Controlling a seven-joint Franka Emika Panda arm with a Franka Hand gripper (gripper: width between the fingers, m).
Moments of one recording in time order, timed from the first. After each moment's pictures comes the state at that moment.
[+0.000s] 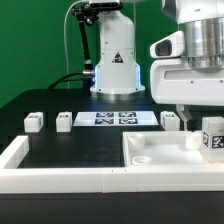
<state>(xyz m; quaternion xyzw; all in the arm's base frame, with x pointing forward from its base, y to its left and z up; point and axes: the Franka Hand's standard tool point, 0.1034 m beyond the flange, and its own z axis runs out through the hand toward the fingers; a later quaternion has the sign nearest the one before) 0.619 0.119 0.071 -0.95 0.32 -0.03 0.06</state>
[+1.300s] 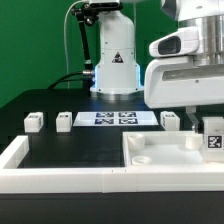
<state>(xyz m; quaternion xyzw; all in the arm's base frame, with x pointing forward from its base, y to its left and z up) 0.624 0.117 0.074 -0.99 0.09 -0.05 0.05</state>
